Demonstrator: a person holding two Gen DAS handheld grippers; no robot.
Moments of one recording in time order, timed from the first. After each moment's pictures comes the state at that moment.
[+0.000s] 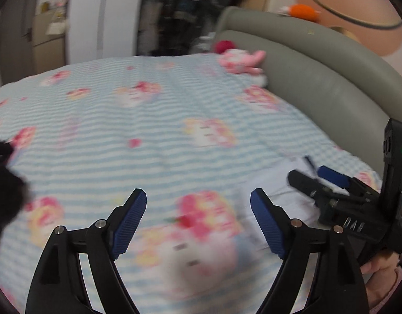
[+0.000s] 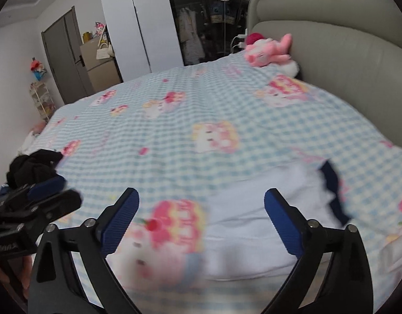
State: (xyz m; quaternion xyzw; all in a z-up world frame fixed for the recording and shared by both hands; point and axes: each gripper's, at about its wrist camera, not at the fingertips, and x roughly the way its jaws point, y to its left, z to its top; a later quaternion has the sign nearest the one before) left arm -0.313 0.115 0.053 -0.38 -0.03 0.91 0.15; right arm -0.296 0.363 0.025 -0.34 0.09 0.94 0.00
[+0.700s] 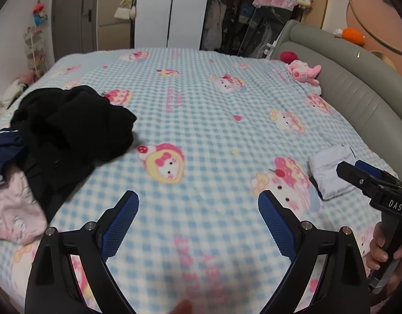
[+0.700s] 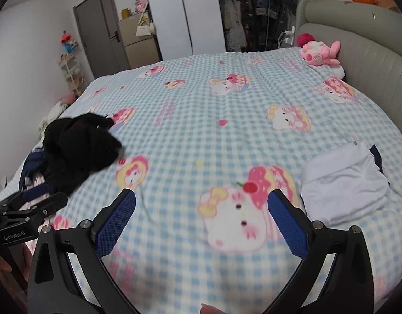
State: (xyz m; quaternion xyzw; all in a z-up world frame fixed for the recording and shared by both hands) left arm -0.176 -0.065 0.048 -0.37 -0.06 0.92 0.04; right arm -0.210 0.193 0.050 -0.37 0.04 0.93 -0.07
